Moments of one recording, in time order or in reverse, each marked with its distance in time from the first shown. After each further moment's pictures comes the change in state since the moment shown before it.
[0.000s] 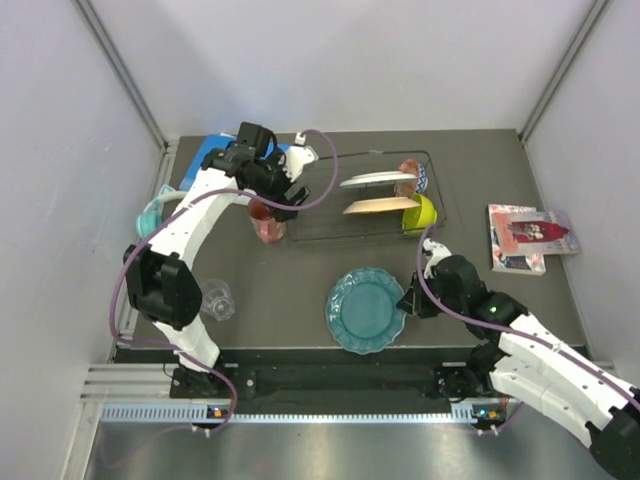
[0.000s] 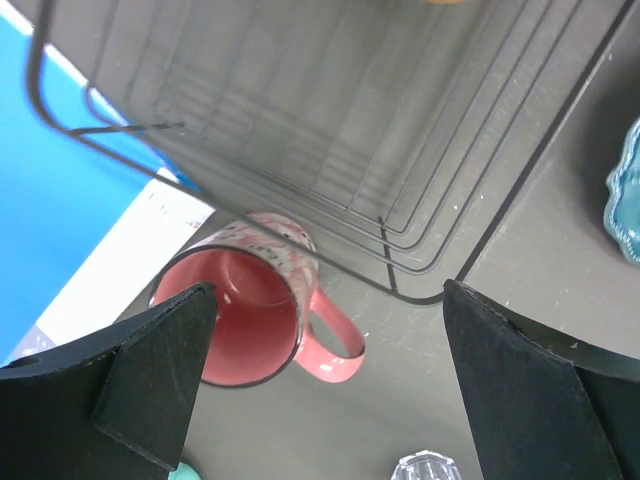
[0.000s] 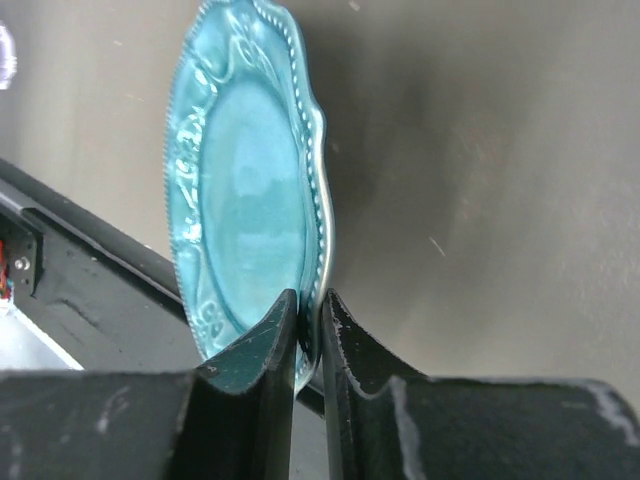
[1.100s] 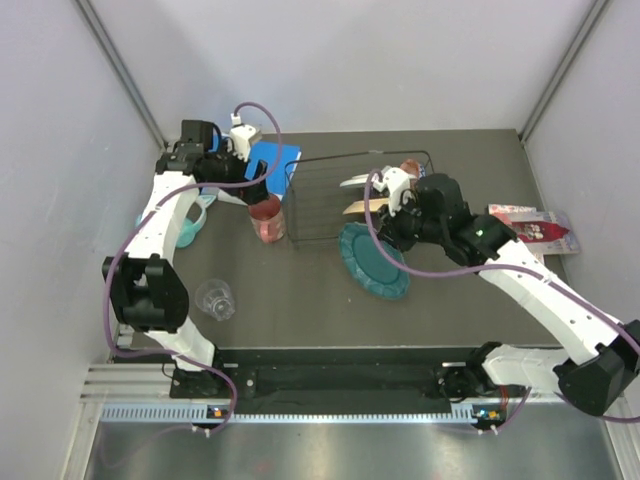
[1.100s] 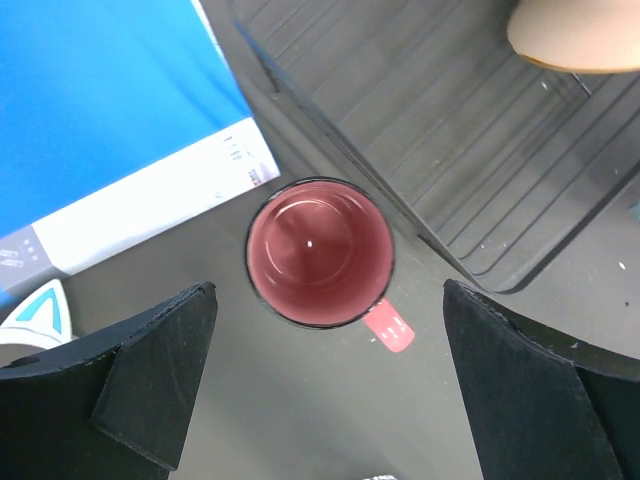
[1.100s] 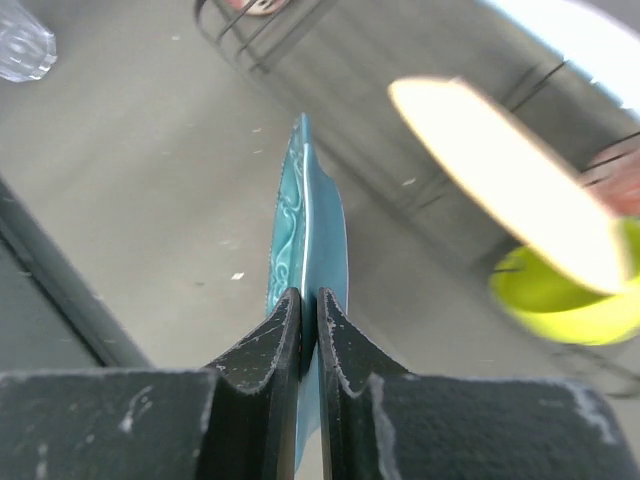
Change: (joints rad) left arm 0.286 -0.060 -0.069 0.135 0.170 -0.227; right arm 0.019 0.449 0.709 -0.135 -0.035 -0.650
